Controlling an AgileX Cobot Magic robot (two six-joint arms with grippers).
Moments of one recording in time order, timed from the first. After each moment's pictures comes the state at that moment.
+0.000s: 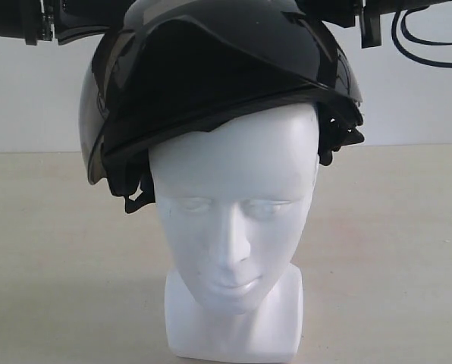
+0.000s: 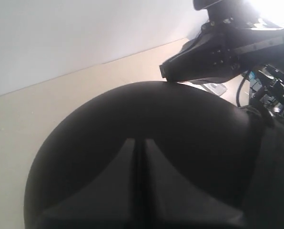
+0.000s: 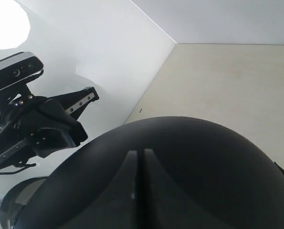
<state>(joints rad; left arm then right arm) 0.06 1.53 -1.32 1.74 -1.10 -2.01 0.07 1.69 -1.54 1.37 1.20 -0.70</state>
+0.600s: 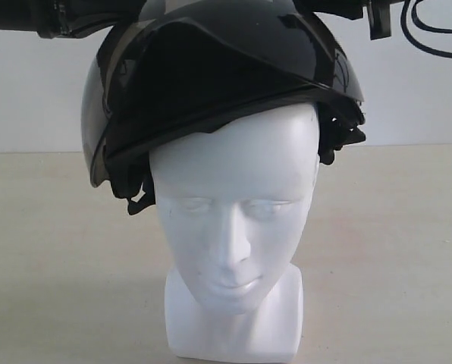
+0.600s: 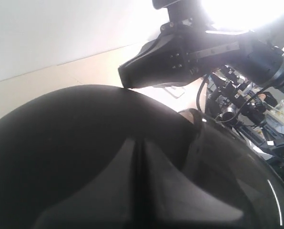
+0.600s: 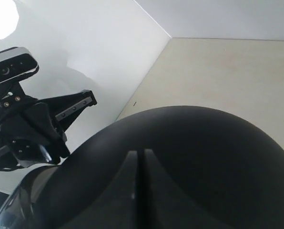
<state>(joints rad) 0.00 1.53 -1.31 1.67 -1.17 -2.02 0.08 1.64 -1.54 1.30 1.20 -0.65</state>
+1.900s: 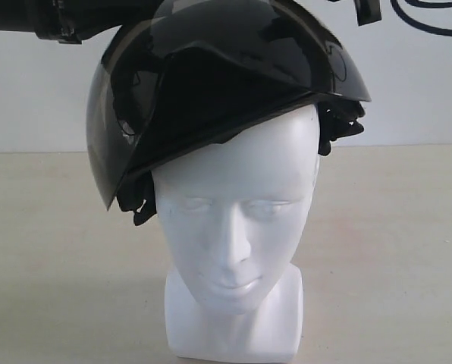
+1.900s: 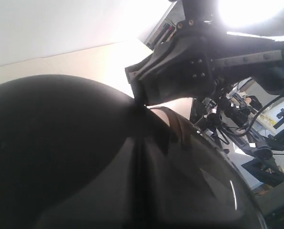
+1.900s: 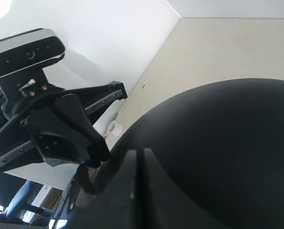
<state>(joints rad) -0.05 1.47 -1.26 1.66 -1.16 -2.08 0.22 1.54 -1.56 1.15 1.16 -0.46</state>
